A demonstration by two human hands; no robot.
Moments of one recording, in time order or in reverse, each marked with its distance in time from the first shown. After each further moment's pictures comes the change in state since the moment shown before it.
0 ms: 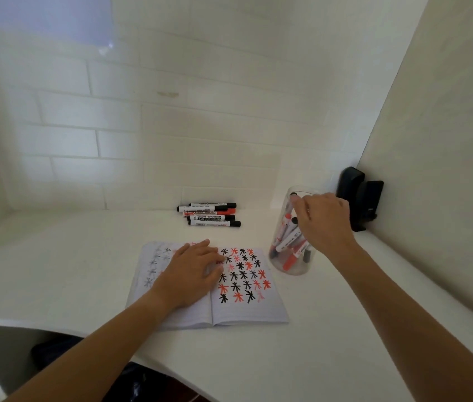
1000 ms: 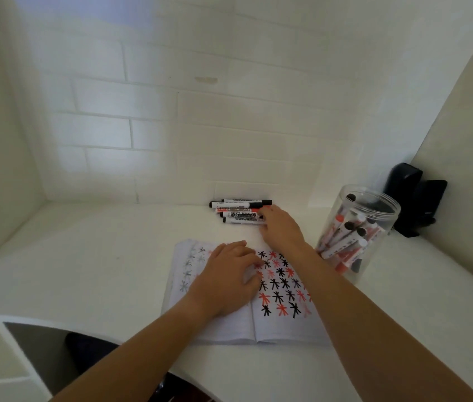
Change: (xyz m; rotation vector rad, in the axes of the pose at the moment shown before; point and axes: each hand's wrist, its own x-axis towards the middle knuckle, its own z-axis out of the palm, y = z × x) left_hand 0.007 -0.007 0.008 -0.024 0.046 0.033; right_hand 0.044 -0.097 0.171 0.221 -0.318 -0.137
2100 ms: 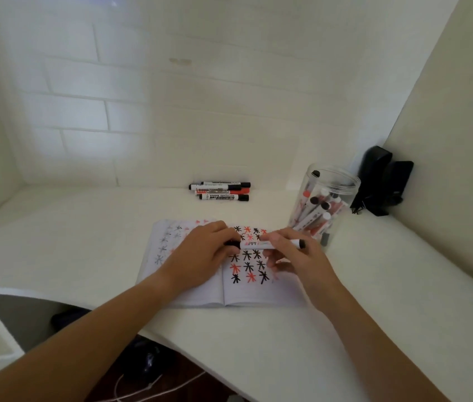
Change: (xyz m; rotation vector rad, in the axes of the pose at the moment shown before) left_hand -0.010 0.017 -0.020 -0.047 0.102 0.205; right_hand -0.178 -0.001 -0.086 1.261 -0.044 0.261
